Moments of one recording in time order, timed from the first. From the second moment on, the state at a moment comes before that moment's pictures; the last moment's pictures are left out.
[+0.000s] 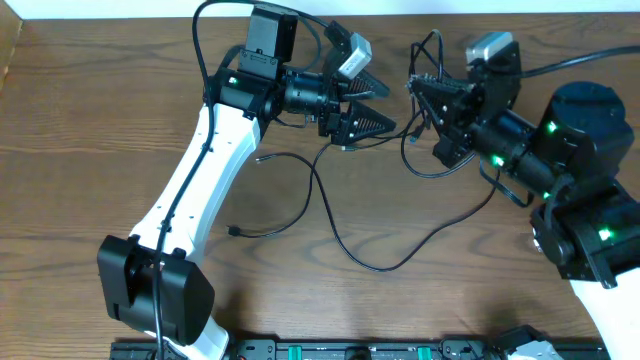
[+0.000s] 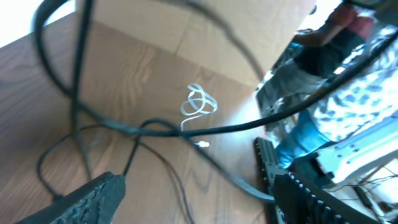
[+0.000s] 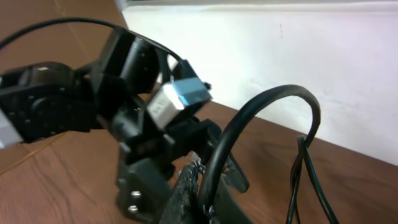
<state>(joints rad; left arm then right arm) -0.33 1.76 1.62 -0.61 1.26 0.32 0.36 1.12 1.33 -0.42 -0.39 0.14</state>
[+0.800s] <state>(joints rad) -0.40 1.76 1.62 -0.62 1.24 0.32 0.36 1.18 1.33 -0.29 -0.39 0.13</state>
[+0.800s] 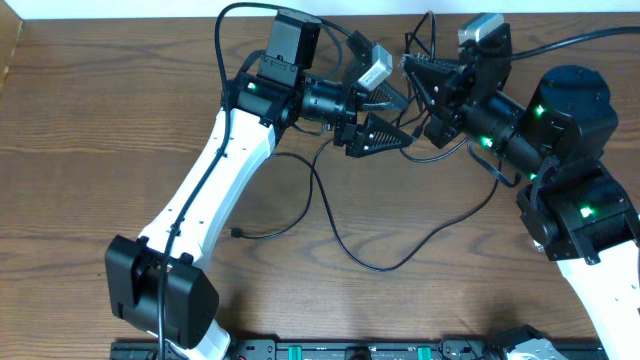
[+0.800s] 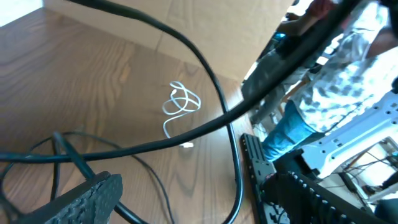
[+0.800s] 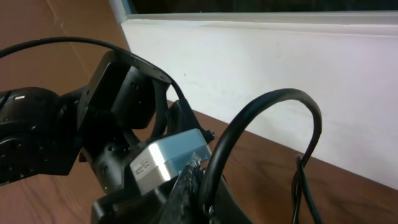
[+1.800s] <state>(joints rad) -0.41 1.76 1.62 -0.65 1.06 0.31 0.36 1.16 1.33 -0.24 -0.41 0.15</state>
